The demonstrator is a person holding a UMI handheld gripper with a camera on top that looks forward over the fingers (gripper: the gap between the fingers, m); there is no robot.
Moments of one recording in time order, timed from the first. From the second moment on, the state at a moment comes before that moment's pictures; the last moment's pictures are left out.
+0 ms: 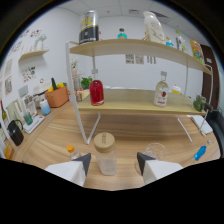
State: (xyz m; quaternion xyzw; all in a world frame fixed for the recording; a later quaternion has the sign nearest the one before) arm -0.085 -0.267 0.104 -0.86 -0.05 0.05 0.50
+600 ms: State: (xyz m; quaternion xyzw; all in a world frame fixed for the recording) arm 0.007 -0.236 0.372 -0.83 0.01 0.01 0.56
